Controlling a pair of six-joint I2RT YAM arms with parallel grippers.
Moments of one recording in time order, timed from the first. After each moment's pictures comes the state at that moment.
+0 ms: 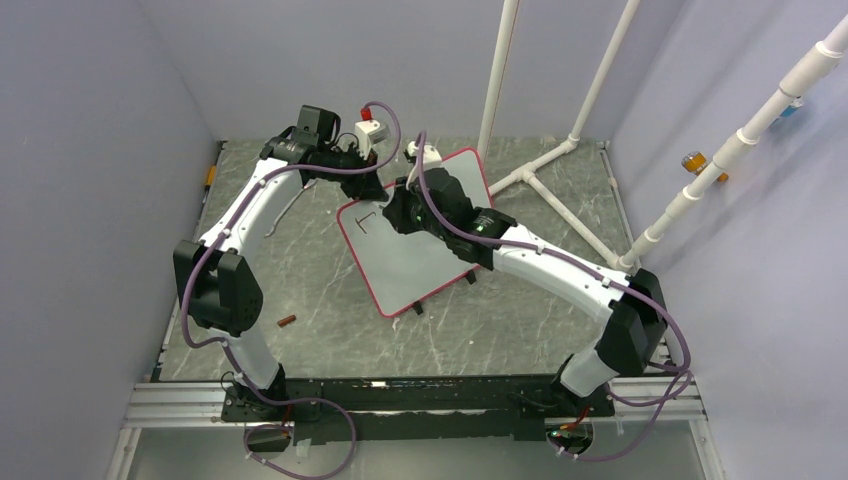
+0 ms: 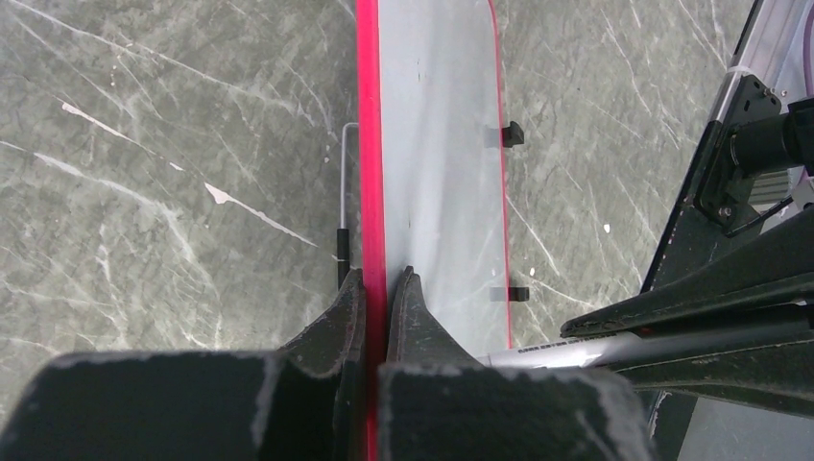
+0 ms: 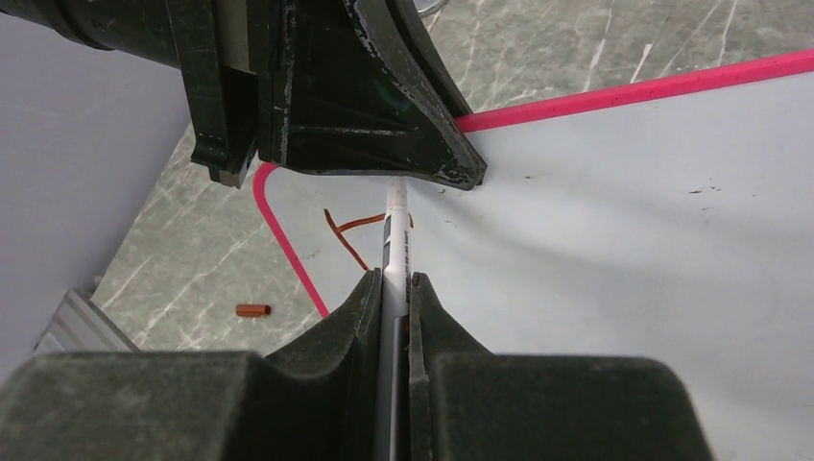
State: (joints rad) left arm -0.30 1.76 1.69 -0.78 0.75 0.31; right arm 0.89 1.55 1.37 -0.22 0.17 0.47
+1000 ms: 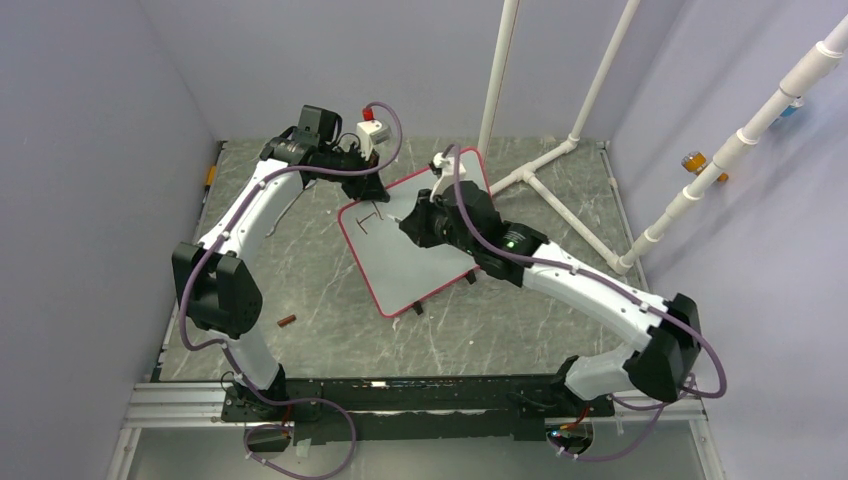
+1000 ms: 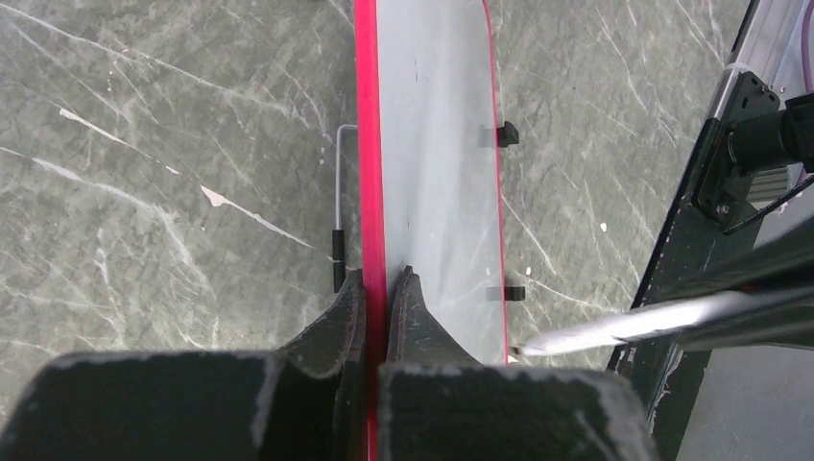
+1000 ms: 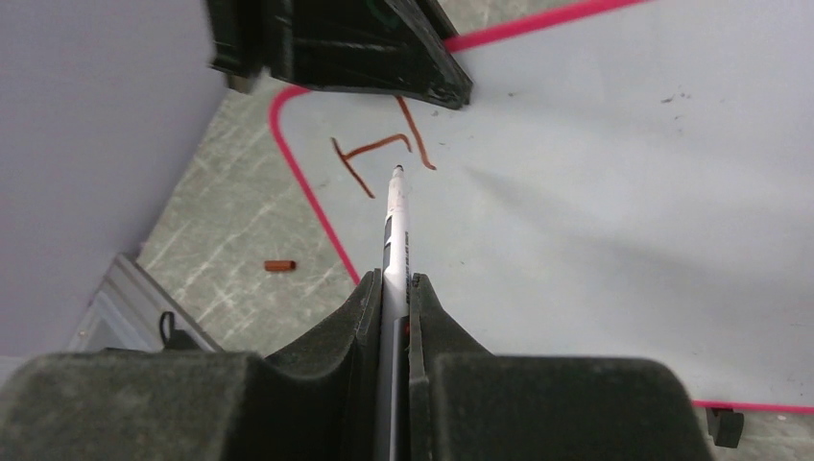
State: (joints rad) left arm -0.31 1.74 1.69 -0.79 0.74 0.31; right arm 0.88 1.38 1.21 -0.24 0.12 0.52
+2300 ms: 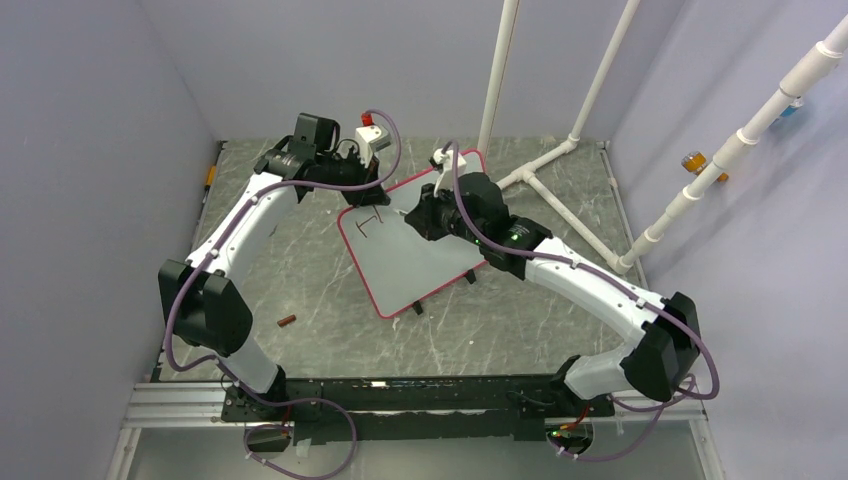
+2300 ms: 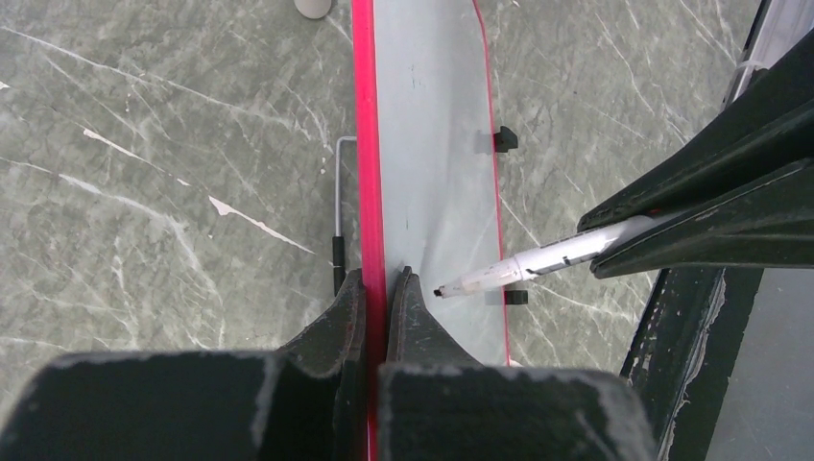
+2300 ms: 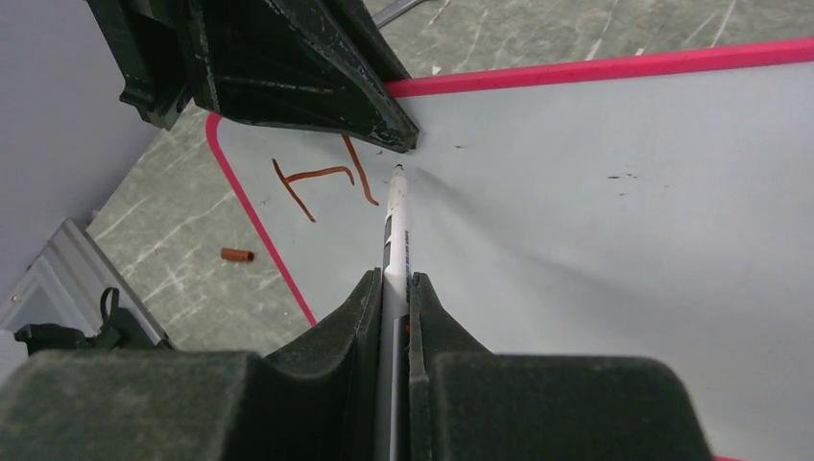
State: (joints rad) left arm -0.34 1.63 1.57 -0.70 0.71 0.31; right arm 0.79 1.36 1.18 -0.17 -0.01 0.35
